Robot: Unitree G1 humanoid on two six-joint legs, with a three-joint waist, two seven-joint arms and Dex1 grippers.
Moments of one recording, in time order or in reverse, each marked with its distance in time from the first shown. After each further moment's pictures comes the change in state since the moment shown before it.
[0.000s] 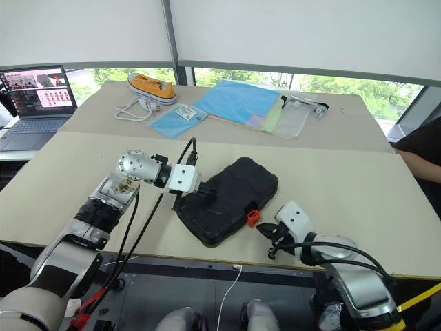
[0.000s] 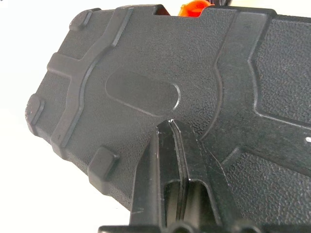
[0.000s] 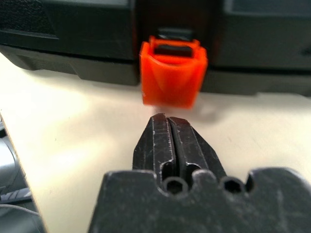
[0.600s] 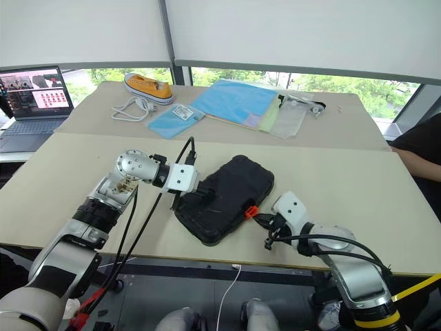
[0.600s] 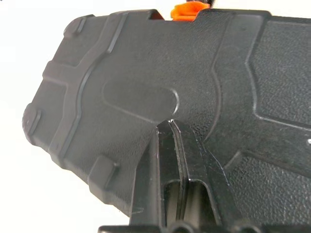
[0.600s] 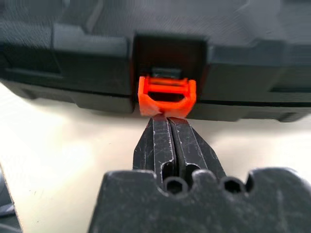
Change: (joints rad) left arm 0.002 0.011 0.001 0.000 0.003 0.000 0.005; right arm -0.023 0.009 -0.080 -0.062 0.029 0.028 0.008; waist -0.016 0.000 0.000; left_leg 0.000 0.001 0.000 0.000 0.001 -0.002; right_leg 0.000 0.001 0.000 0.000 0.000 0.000
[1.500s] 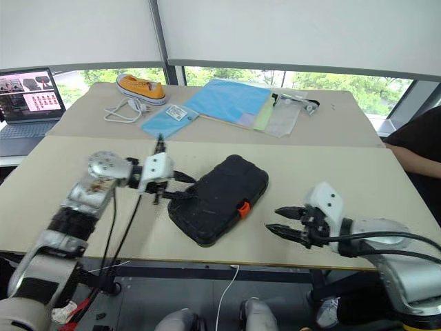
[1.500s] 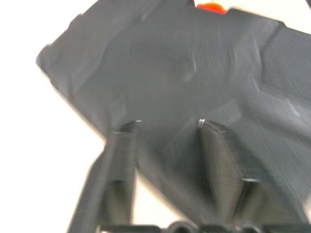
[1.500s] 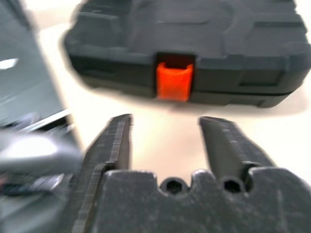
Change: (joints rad) left arm 0.198 0.241 0.226 -0.205 -0.230 0.443 -0.071; right arm 0.092 -0.335 -0.331 -0.099 0.349 0.122 0.344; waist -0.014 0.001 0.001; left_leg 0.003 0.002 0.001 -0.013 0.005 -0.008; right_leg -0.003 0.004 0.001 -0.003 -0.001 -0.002
